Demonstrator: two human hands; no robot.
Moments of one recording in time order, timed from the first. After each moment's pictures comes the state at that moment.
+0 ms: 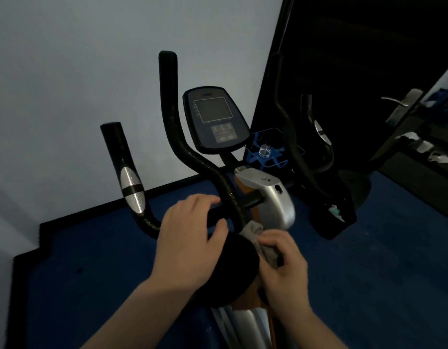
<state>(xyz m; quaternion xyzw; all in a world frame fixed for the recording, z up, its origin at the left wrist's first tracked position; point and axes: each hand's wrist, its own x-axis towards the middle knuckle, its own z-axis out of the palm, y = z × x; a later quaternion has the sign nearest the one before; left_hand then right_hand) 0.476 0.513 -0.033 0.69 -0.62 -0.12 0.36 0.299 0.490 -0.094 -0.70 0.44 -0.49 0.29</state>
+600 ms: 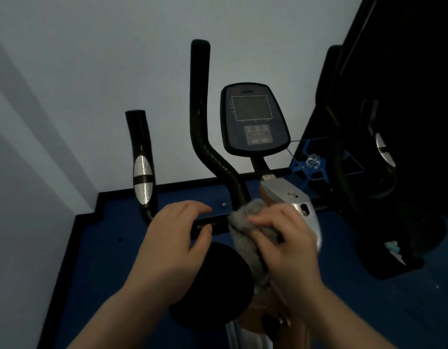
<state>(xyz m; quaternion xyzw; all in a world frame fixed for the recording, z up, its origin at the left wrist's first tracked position) 0.471 0.515 -0.037 0.76 -0.54 -0.10 0.35 0.315 0.413 -0.063 -0.81 0.31 -0.42 0.28</state>
